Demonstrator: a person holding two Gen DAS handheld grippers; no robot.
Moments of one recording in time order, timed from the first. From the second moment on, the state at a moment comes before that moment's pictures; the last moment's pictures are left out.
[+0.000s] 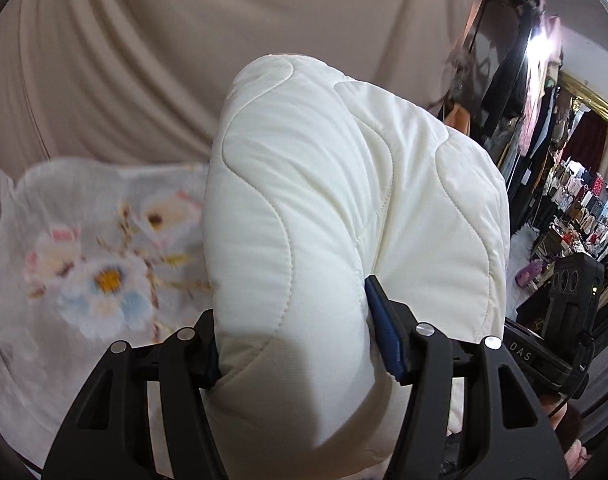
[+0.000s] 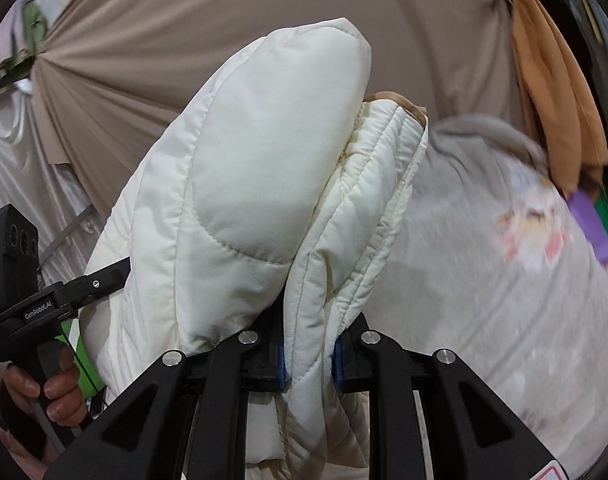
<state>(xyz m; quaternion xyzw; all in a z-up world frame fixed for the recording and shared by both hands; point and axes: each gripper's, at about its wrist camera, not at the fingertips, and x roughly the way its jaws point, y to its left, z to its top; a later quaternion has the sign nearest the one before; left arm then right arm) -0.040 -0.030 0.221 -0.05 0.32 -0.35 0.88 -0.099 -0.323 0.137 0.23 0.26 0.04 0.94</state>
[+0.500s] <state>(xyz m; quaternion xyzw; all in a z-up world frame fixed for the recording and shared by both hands) 0.048 0.095 0.235 -0.06 0.24 -0.30 0.92 0.052 -0.227 0.162 0.25 0.23 0.15 0.93</state>
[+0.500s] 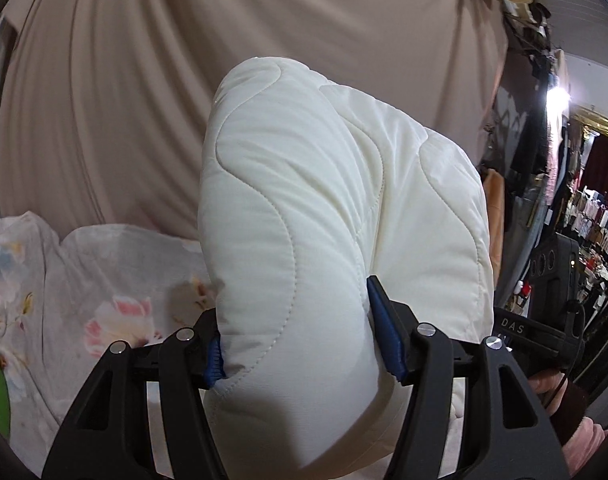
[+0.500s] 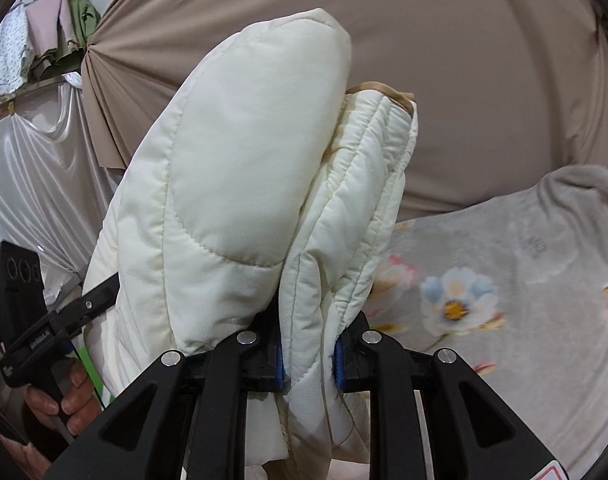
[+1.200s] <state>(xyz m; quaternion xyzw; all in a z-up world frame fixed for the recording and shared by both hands) 0.184 0.153 -0.038 -0.10 0.46 -0.21 0.85 0.192 -0.131 -0.091 0.29 0.46 0.08 0.84</state>
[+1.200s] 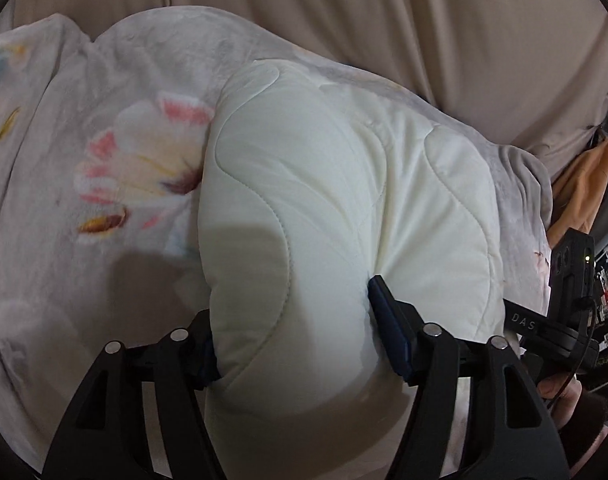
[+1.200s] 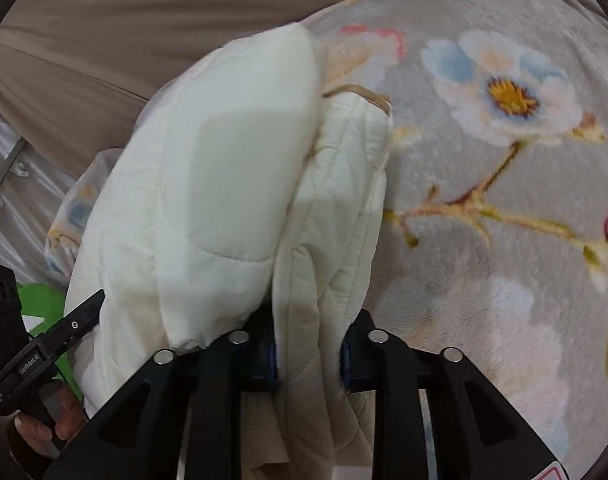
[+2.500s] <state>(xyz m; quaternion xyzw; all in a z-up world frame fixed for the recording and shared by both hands) 0.129 0.114 -0.008 0.04 0.45 -0.13 0.88 0.118 -0.110 -0.041 0.05 0.46 0.00 0.89</state>
